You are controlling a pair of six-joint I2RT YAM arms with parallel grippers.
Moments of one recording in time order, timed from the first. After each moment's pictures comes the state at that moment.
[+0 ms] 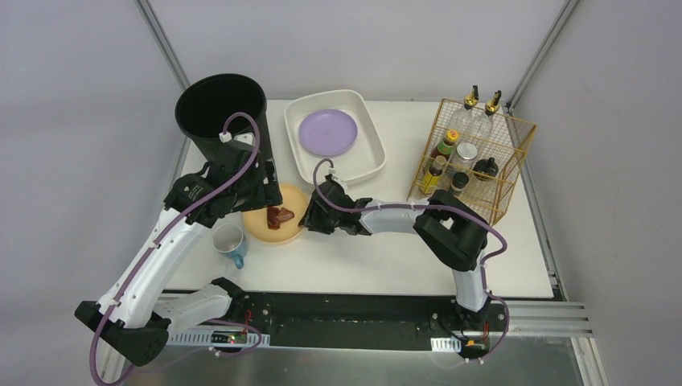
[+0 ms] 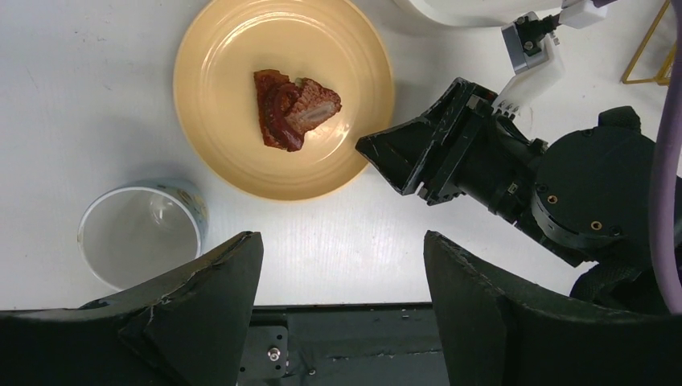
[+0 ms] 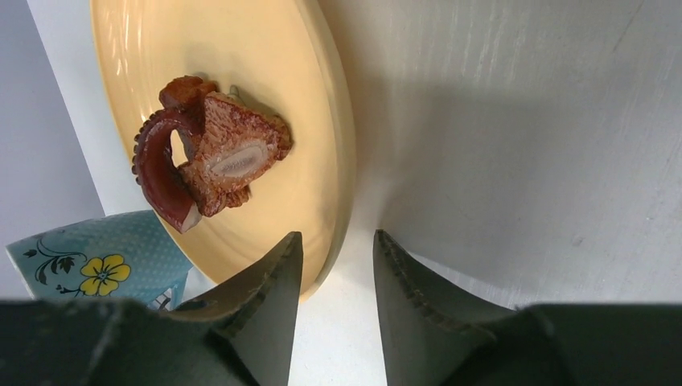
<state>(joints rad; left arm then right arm) -0.52 1.02 1.26 -1.11 -0.24 -0.59 1.02 1.97 1.17 0.01 0.03 1.15</state>
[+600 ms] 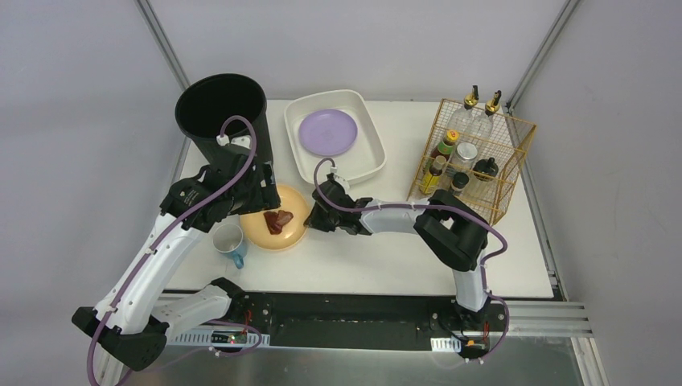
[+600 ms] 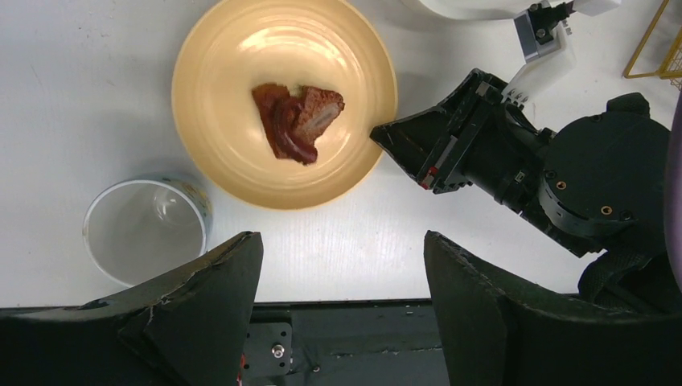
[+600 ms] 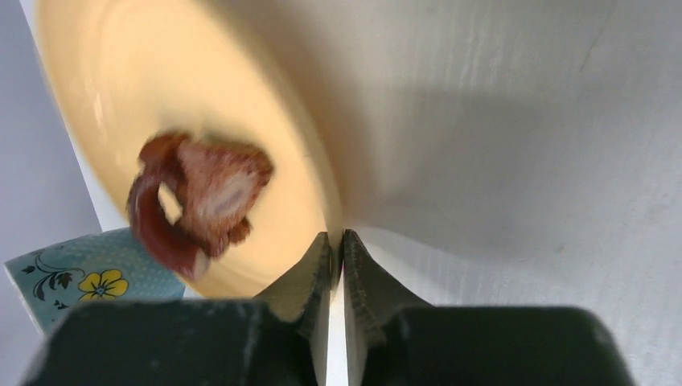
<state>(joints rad) -0.52 0.99 1.24 -1.12 -0.23 -0.58 1.02 1.97 1.18 0.02 0.07 1.15</state>
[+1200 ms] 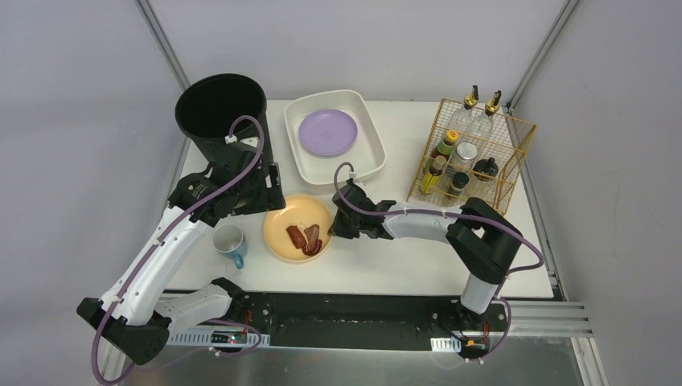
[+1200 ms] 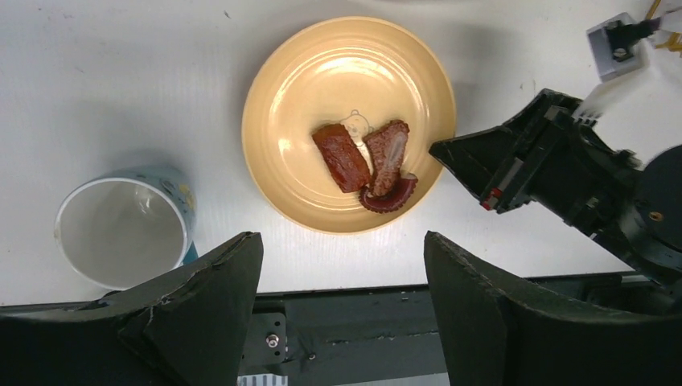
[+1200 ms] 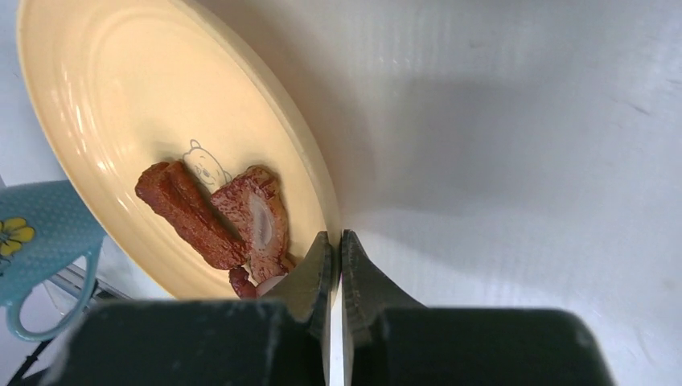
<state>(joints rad) -0.52 1.02 1.24 -1.12 -0.19 -0.58 0.99 1.79 1.01 -0.12 0.07 1.09</state>
